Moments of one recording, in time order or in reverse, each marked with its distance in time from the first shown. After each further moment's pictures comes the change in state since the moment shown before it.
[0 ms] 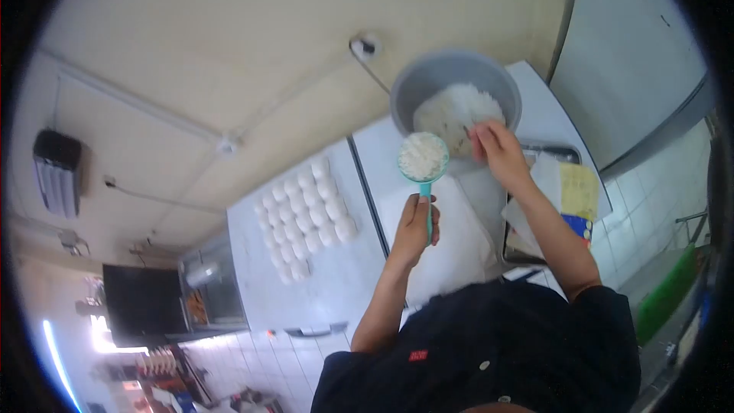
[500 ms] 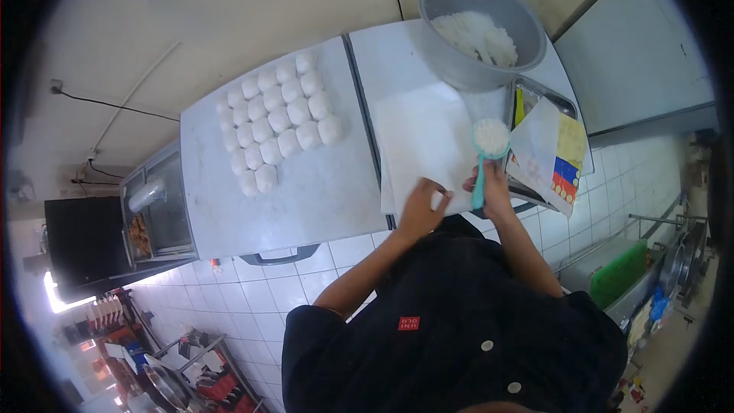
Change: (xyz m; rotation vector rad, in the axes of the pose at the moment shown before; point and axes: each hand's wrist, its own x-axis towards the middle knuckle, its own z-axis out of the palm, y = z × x) left_hand -0.082 -0.222 -0.071 0.609 -0.008 0.514; right_hand -0.200 0.154 0.102 0.323 0.303 0.454
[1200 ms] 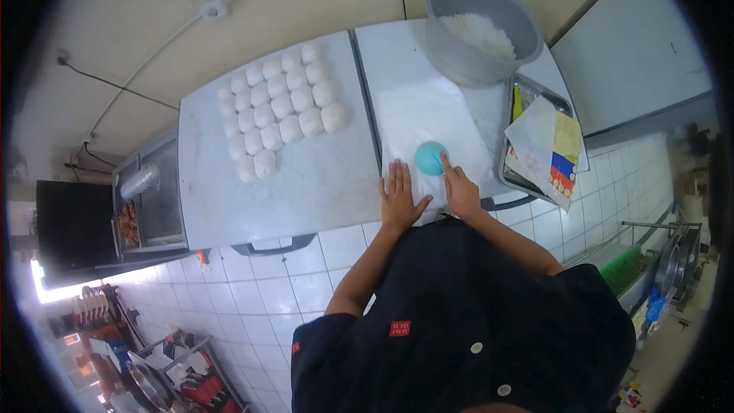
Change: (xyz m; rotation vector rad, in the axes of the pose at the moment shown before) left_hand -0.056 -0.066 0.005 0.614 0.008 -0.160; right_hand -0.017 0.084 0.012 -1.402 -0.145 -0.696
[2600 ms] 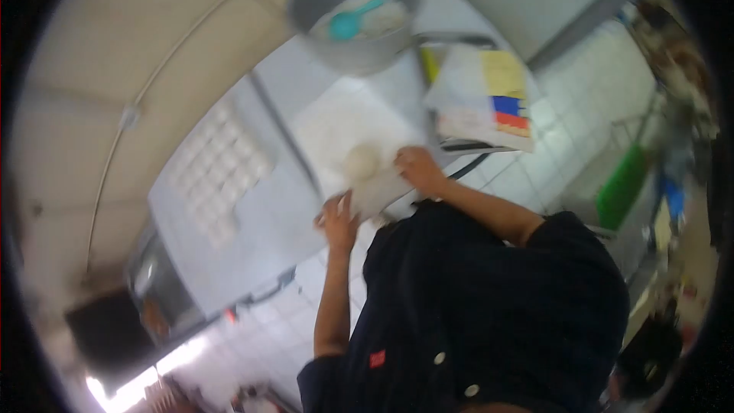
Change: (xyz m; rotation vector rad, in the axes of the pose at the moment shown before) left_hand -0.012 0.008 -0.036 0.119 0.060 0.164; right_hand -0.007 0.114 0.015 0.077 0.186 -0.348
